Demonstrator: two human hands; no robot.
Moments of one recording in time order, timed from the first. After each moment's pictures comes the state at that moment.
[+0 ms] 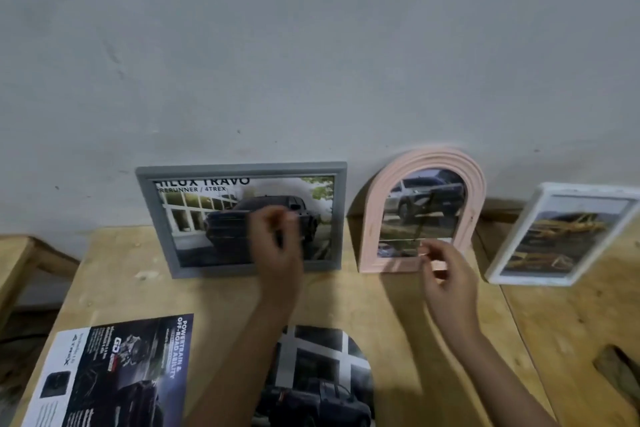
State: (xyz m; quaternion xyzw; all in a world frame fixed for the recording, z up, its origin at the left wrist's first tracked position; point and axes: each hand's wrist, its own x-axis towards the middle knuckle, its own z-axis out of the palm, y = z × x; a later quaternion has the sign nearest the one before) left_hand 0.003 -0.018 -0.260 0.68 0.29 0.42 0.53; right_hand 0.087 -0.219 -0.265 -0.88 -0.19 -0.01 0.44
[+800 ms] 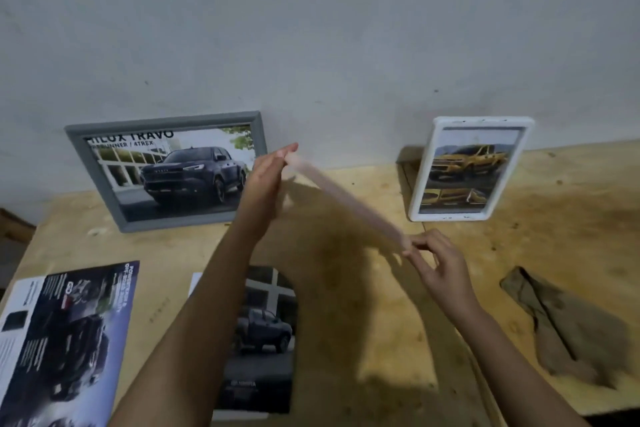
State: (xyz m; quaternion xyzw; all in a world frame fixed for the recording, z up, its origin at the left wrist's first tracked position) left_hand 0.034 -0.109 -0.225 0.71 0.25 0.16 0.64; right_hand 0.099 -0.387 -0.295 -0.83 -0.31 0.02 0.46
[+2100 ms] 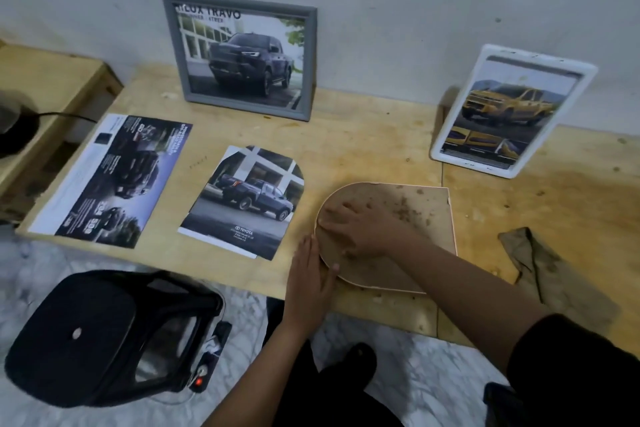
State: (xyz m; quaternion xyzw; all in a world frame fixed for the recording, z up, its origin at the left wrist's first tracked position) left_hand -0.140 -0.358 -0.379 0.82 0.41 0.12 0.38; right_hand 0.037 -0.362 -0.324 -0.65 -0.71 0.16 -0.19
